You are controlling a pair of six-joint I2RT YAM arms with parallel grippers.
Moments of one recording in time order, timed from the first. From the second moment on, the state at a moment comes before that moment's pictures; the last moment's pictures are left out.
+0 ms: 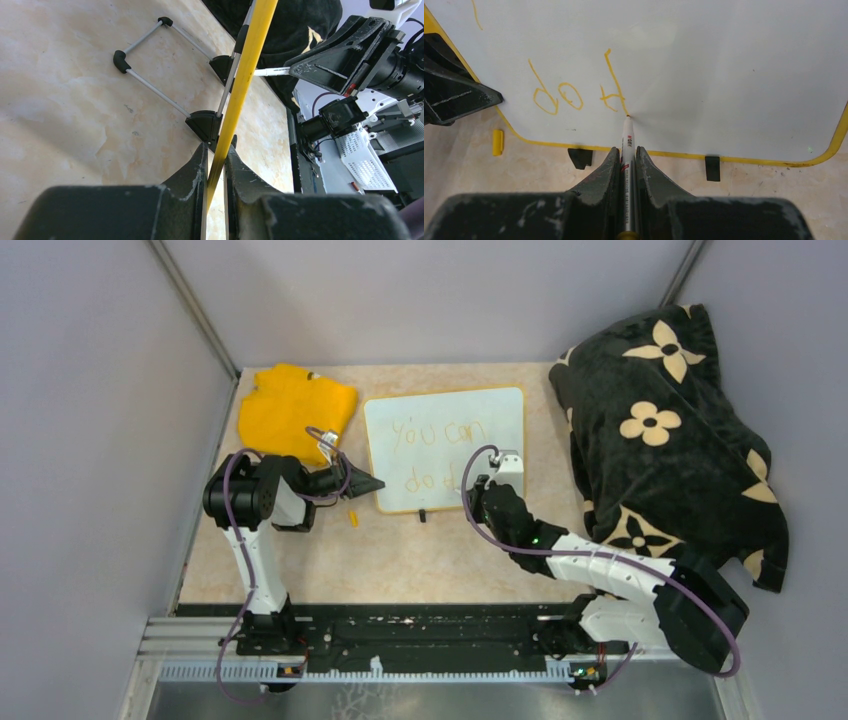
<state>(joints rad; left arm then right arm) -0.08 2.09 0.61 1.55 1.18 -0.85 0.84 1.14 0.51 0.21 0.48 0.56</state>
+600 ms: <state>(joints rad) -0.08 2.09 0.61 1.55 1.18 -0.85 0.83 1.15 0.56 0.19 0.48 0.54</state>
